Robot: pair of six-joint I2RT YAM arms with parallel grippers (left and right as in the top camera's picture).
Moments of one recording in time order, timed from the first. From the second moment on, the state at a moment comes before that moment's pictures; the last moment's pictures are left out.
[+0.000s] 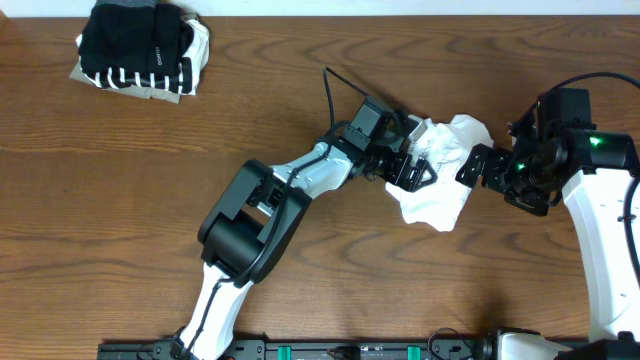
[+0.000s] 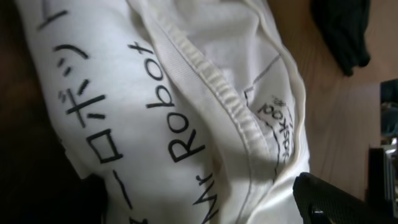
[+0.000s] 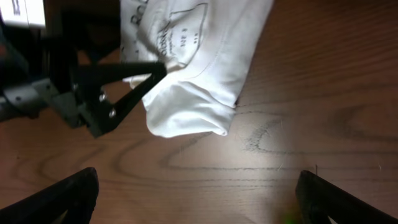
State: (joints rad) left arm -0.66 2.22 1.41 -0.04 0.69 -0.25; right arm -0.07 1.42 1.25 -1.22 -0.25 0.31
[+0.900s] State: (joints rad) left arm -0.57 2.26 1.42 -0.04 0.70 -0.39; right arm -0.07 1.42 1.25 -1.22 -0.25 0.29
